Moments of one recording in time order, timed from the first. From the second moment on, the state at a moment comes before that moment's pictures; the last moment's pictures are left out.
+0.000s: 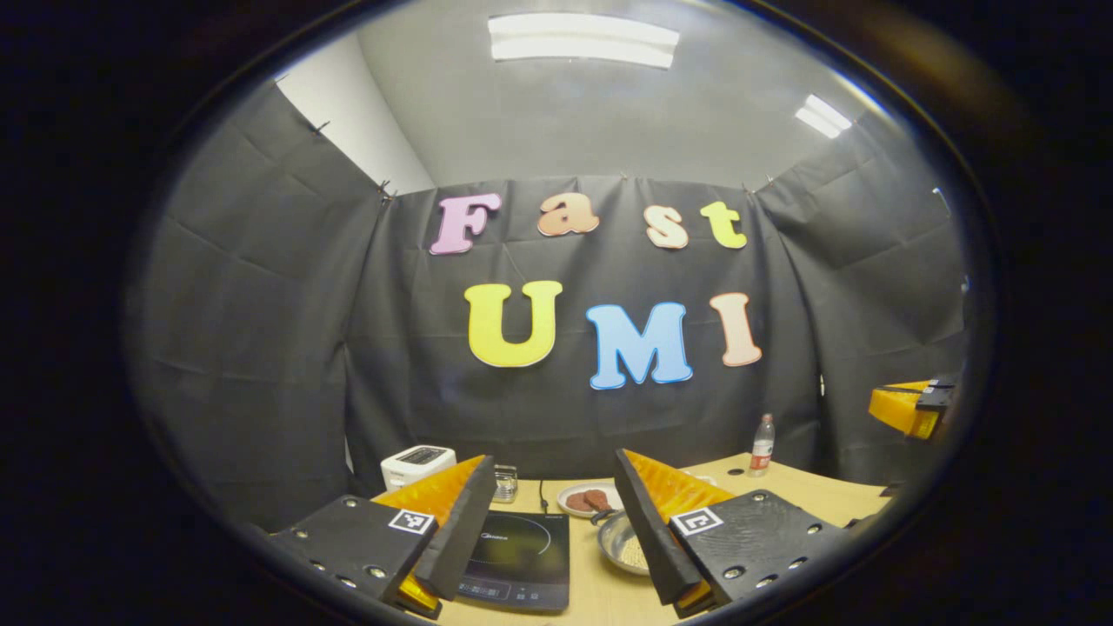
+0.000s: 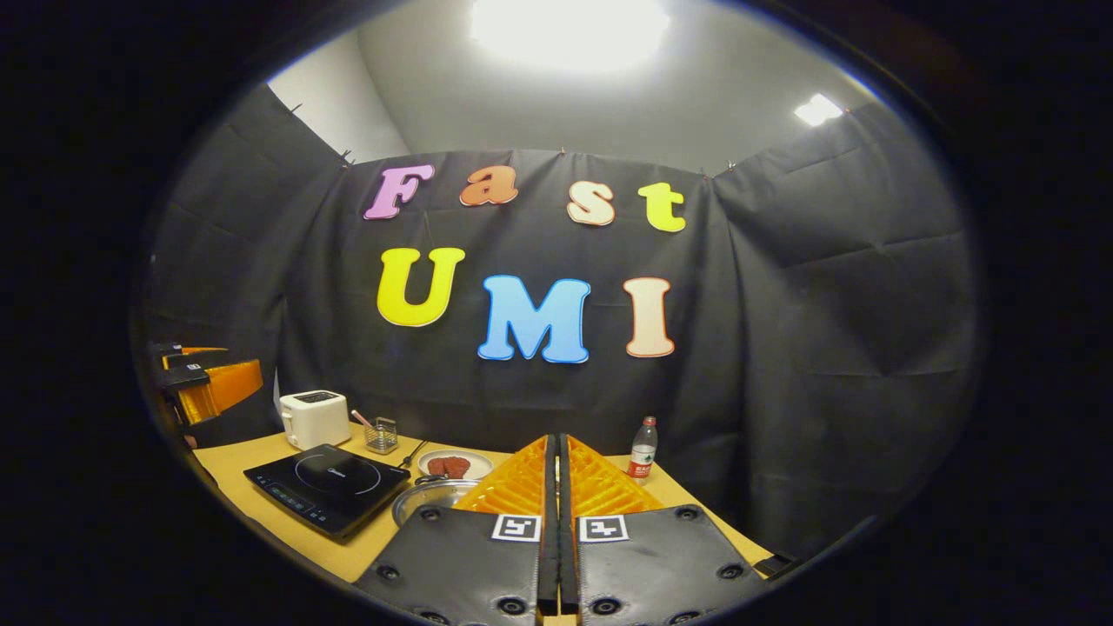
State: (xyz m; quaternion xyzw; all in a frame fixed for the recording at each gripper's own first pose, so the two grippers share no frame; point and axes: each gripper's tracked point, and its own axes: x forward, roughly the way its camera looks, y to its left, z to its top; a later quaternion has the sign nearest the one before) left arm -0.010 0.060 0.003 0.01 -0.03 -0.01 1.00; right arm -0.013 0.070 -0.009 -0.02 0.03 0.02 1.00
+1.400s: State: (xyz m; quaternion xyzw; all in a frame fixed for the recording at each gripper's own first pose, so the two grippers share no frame) left arm 0.052 0.086 -0.038 0.02 0.02 0.06 1.00; right arm 0.024 0.132 -0.240 -0.01 0.37 0.20 0.91
